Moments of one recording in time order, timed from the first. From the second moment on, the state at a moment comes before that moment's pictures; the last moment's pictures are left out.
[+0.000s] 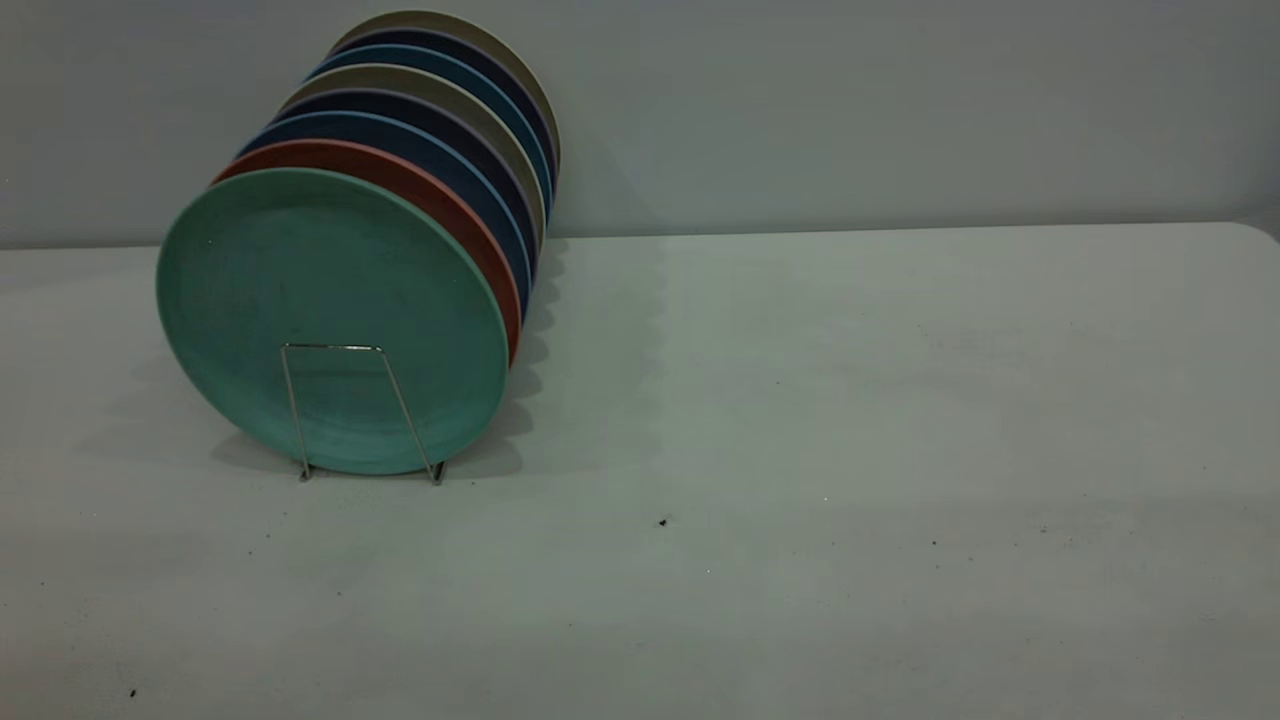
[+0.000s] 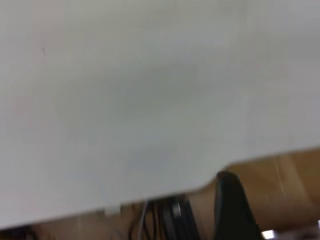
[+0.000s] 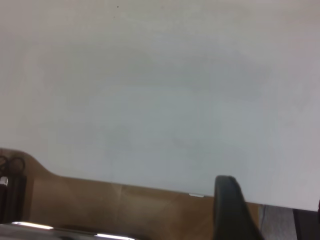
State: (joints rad) left arm -0.06 0.18 -0.49 -0.02 1.13 0.09; right arm 0.12 0.30 -0.47 0.03 1.13 -0.04
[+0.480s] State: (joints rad) left arm -0.06 -0.01 -0.49 -0.02 1.13 0.09; right arm 0.09 0.23 -0.47 0.03 1.12 -0.04
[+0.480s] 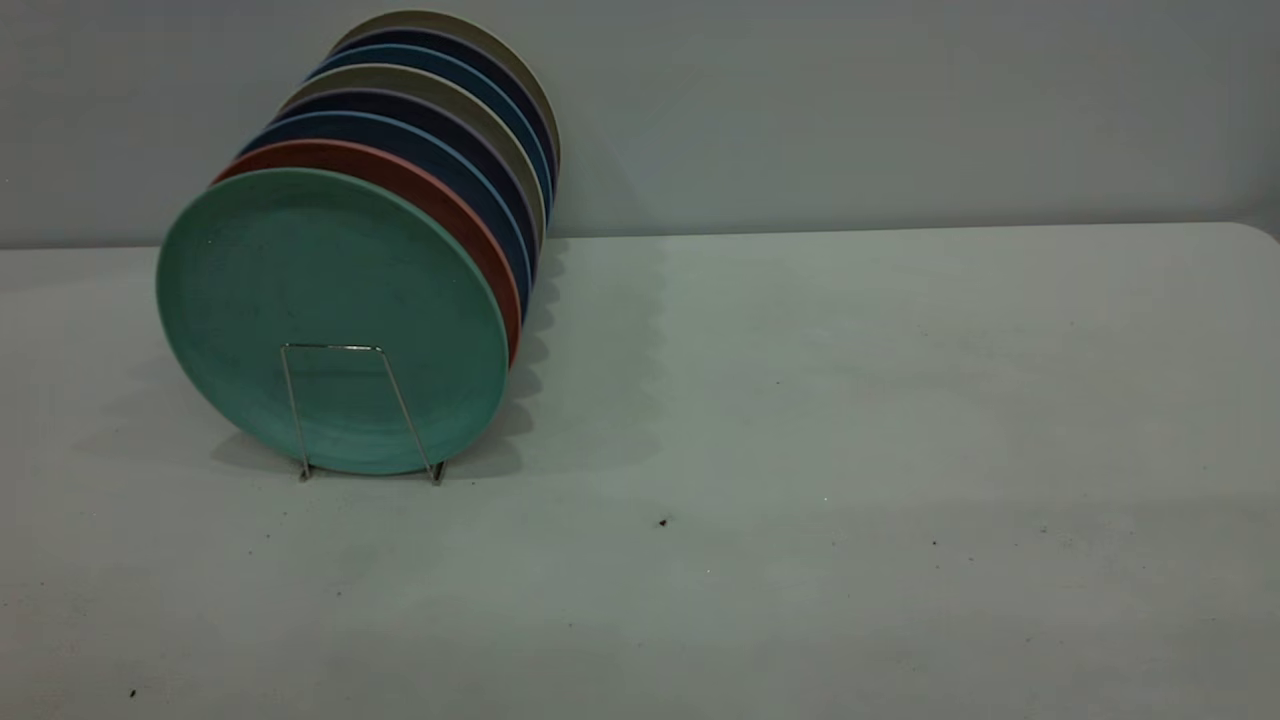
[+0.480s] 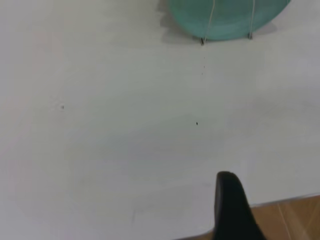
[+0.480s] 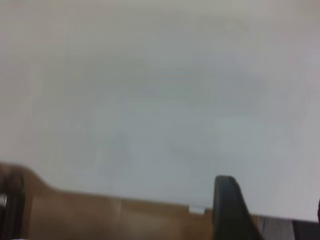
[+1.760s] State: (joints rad) left arm -0.01 -0.02 -0.49 -0.02 1.13 0.09; right arm -0.02 -0.02 -0.47 0.03 1.13 -0.04
